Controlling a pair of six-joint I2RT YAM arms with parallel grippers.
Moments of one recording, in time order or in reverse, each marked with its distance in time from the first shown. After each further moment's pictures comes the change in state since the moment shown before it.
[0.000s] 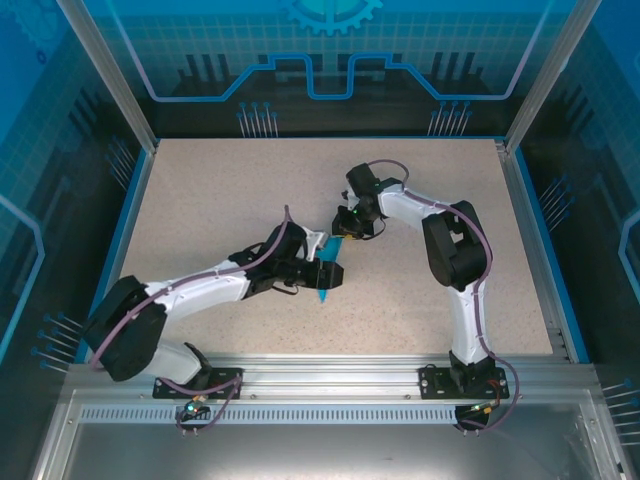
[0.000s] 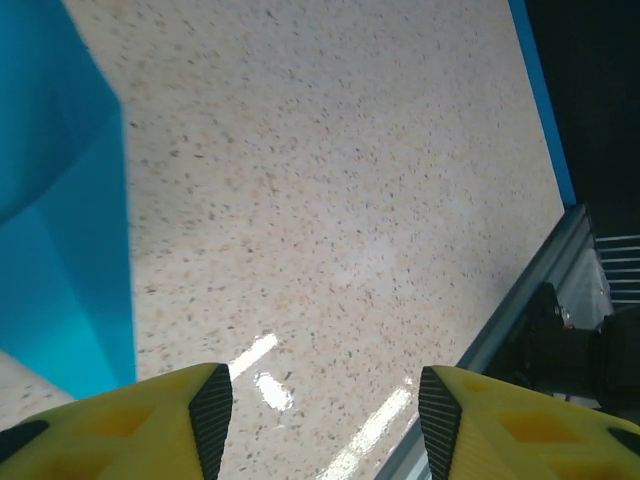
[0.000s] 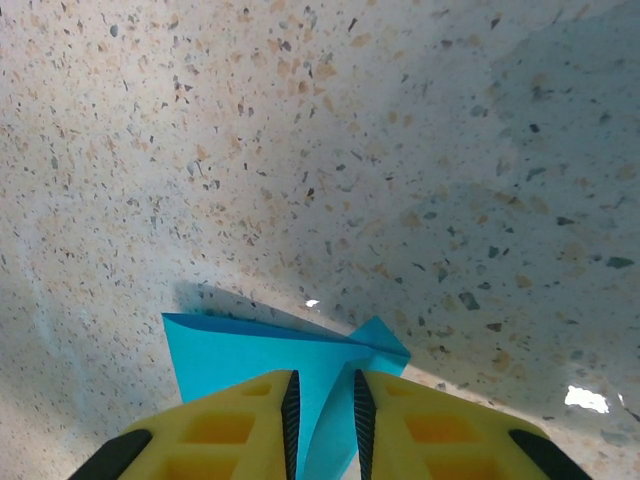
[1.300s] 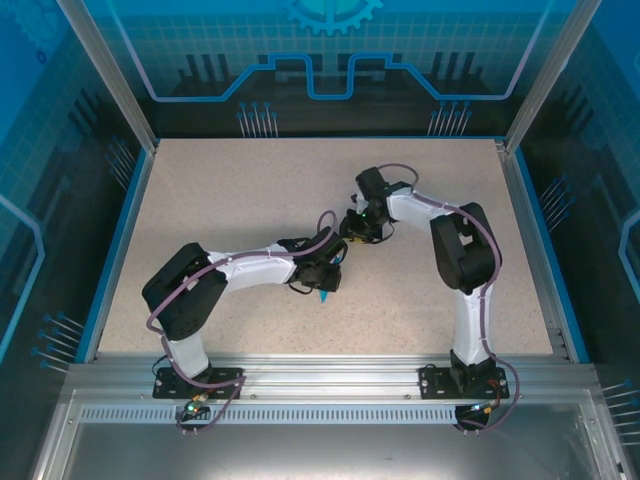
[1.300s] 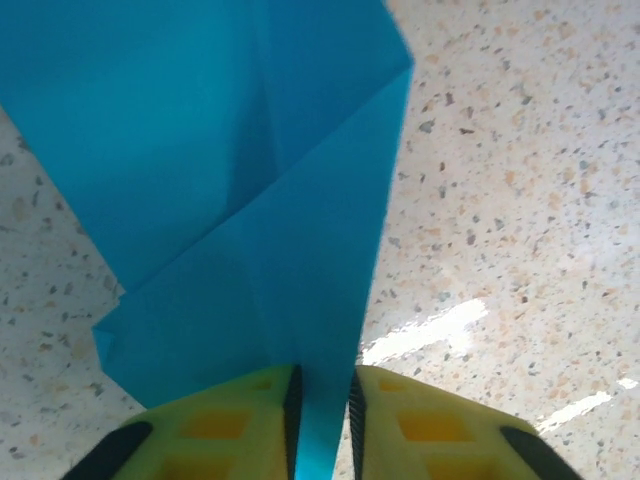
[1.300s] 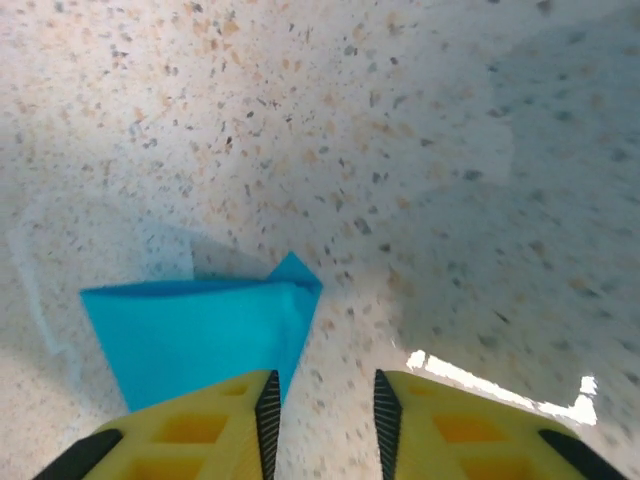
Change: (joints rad) left arm -0.085 0.324 0.256 -0.302 -0.368 0.080; right arm -0.048 -0.111 -0.143 0.037 -0.001 -0.016
